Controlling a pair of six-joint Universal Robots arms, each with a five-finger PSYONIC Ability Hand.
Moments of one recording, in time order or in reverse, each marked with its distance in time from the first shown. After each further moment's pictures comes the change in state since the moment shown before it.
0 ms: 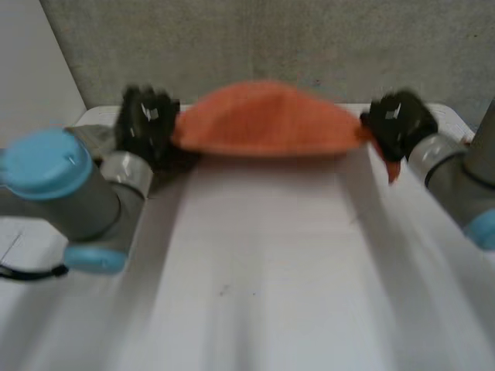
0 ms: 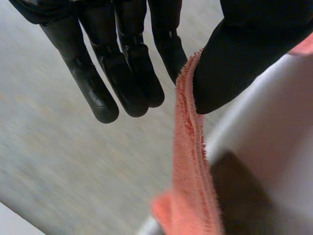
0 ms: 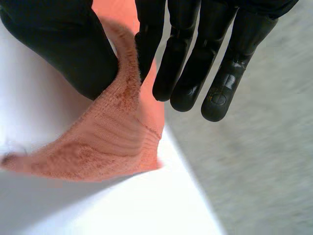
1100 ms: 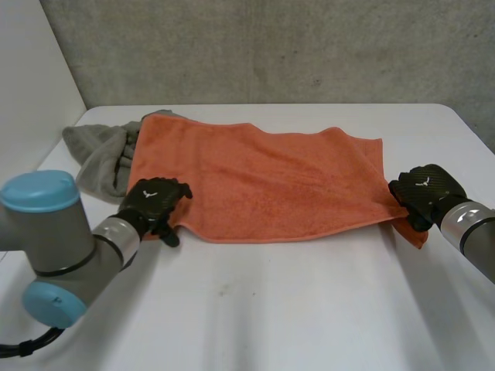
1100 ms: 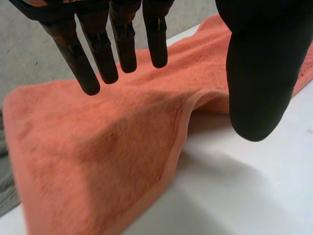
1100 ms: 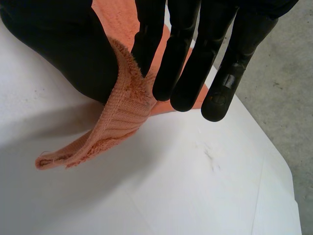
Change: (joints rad) left arm 0.125 -0.029 -0.166 -0.237 0.254 -0.349; right arm -0.195 -0.051 0.364 -0.058 -0.104 0.005; left_hand -0.737 -0.782 -0.775 -0.782 -0.722; right_hand 0.000 0.000 0.000 0.000 0.000
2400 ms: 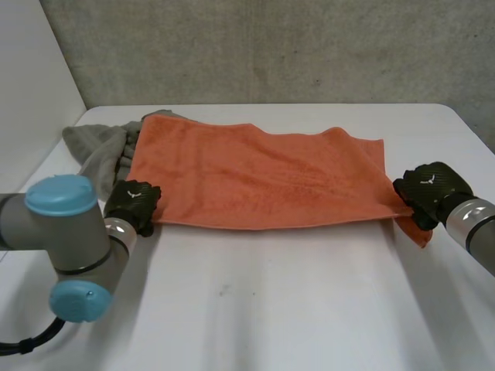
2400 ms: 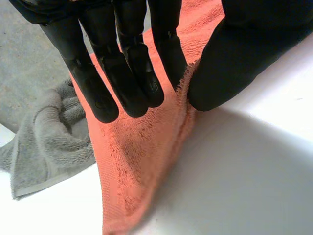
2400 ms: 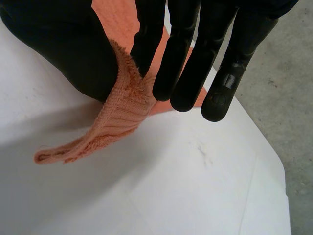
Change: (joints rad) left arm -0.021 -0.076 0.049 0.036 -0.282 0.171; right arm -0.004 -0.040 -0.003 0.050 0.016 -0.019; left_hand 0.729 0.777 0.768 0.777 0.731; right_hand 0.000 0.000 0.000 0.000 0.000
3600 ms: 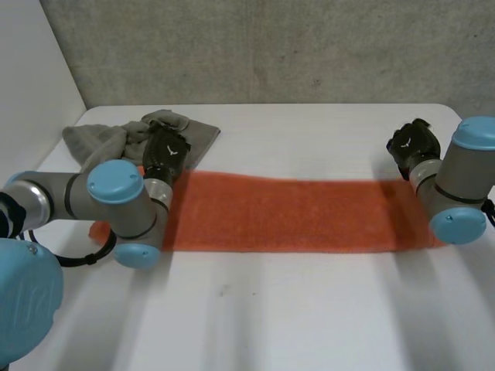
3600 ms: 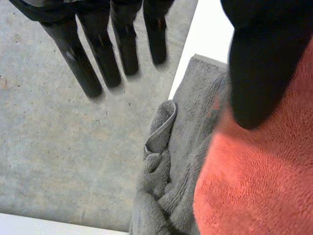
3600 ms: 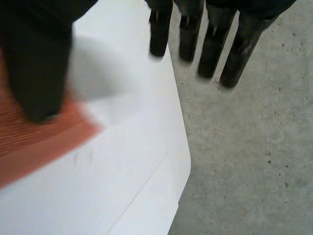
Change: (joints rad) left arm -0.081 -0.353 0.490 0.210 -0.006 0.572; right arm 0.109 0.535 -0.669 -0.090 0.253 -0.356; left_hand -0.553 -0.549 -0.535 -0.532 -0.497; right_hand -0.688 -0.808 -0.805 -0.792 -0.770
